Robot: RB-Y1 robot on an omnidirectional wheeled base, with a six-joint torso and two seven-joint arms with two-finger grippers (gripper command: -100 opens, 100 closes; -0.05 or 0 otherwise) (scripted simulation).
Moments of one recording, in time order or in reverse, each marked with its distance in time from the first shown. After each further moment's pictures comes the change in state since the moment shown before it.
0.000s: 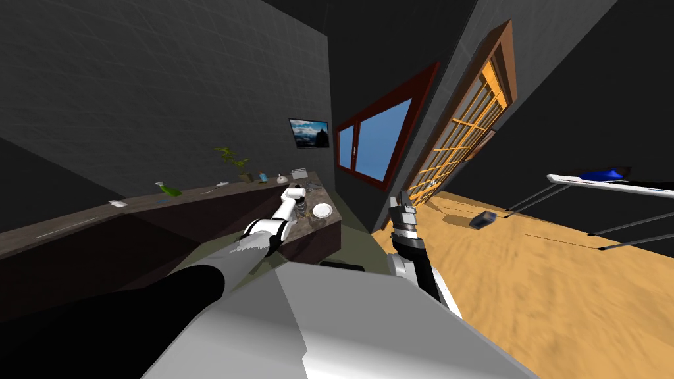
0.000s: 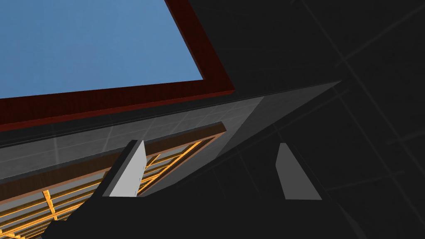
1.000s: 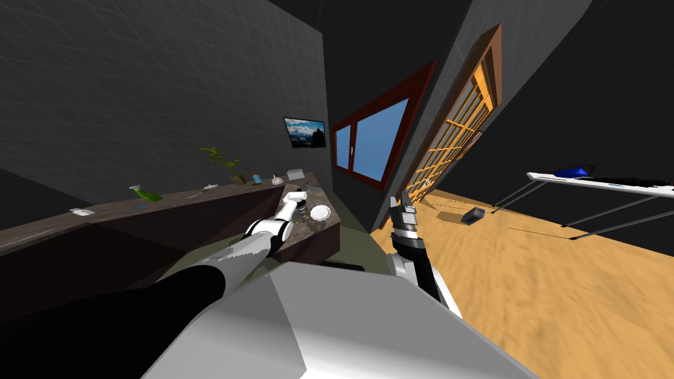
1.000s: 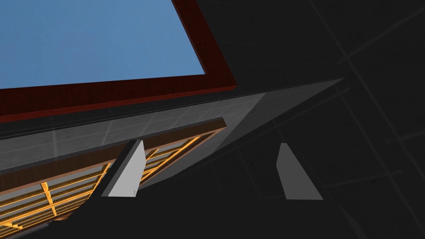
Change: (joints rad) left arm 0.001 -0.020 -0.003 0.112 0.028 0.023 0.011; right arm 0.000 0.000 0.000 0.000 0.000 0.000 0.000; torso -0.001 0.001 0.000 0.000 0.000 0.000
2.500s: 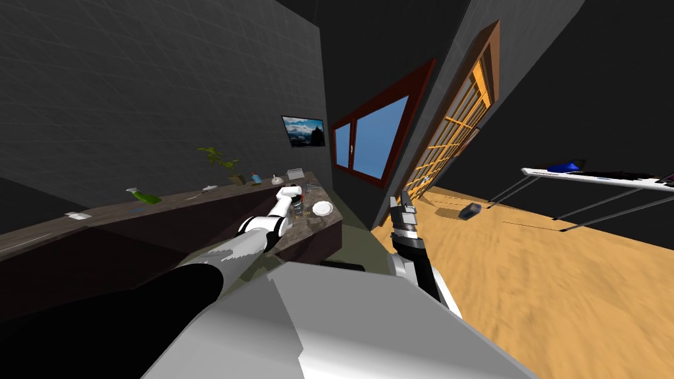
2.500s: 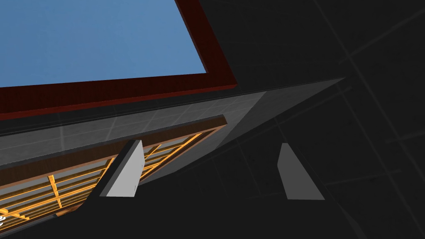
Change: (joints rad) left arm -0.039 0.078 0.039 -0.029 0.028 0.104 0.005; right arm 0.000 0.000 0.000 0.000 0.000 0.000 0.000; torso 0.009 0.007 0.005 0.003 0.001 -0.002
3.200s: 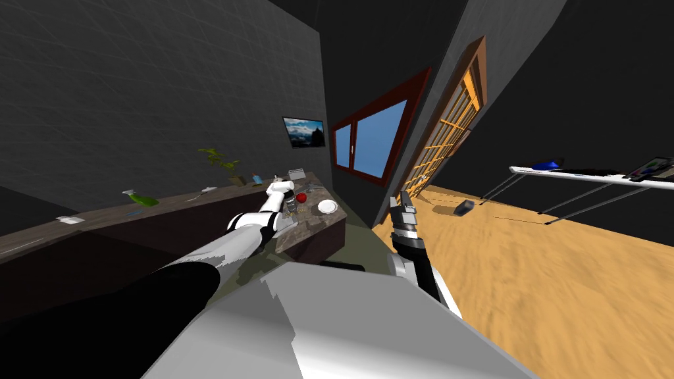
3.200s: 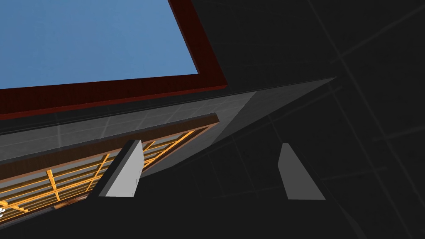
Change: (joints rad) left arm -0.050 0.100 0.054 0.032 0.033 0.078 0.002; right arm 0.000 0.000 0.000 0.000 0.000 0.000 0.000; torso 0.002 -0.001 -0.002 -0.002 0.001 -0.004
